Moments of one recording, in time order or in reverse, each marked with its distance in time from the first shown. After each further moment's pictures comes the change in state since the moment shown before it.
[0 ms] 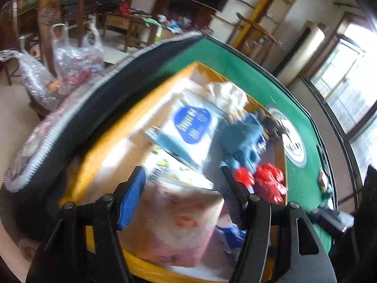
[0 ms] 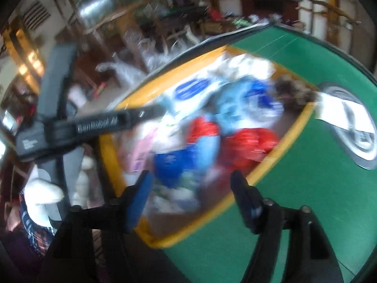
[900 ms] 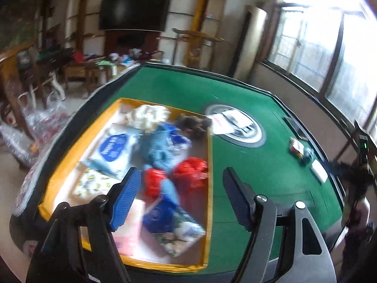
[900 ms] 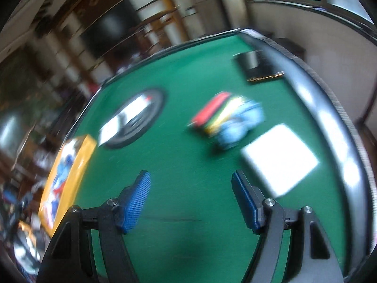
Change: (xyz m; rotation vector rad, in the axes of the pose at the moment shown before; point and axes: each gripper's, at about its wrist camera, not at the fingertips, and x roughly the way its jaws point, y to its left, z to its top) left arm -0.058 -0.113 -0.035 0.358 -0.155 -0.078; right arm -0.209 -0.281 -0.162 0.716 -0.313 -0.373
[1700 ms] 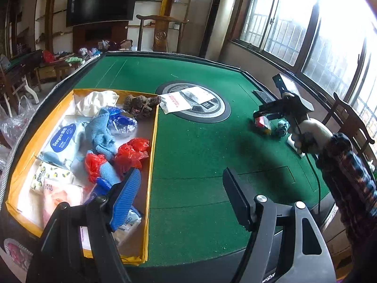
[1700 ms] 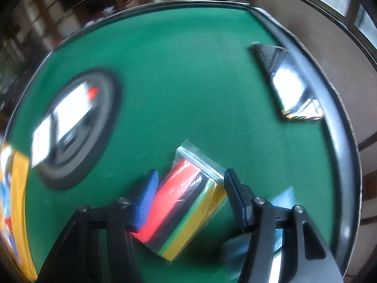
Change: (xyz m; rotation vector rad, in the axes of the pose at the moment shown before) left arm 0.014 -0.055 -0.015 0.075 0.091 -0.121; right arm 0.155 0.058 0.092 -0.190 0.292 -0.254
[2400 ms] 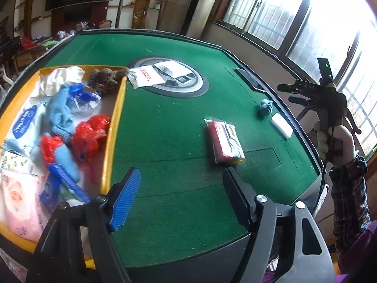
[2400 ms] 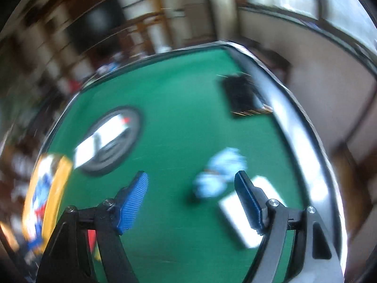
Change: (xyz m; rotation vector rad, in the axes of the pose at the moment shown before) left arm 0.035 -0.025 -0.013 0.021 0.136 -0.136; right arm -0.117 -0.080 -0.082 0.213 -0.262 0.105
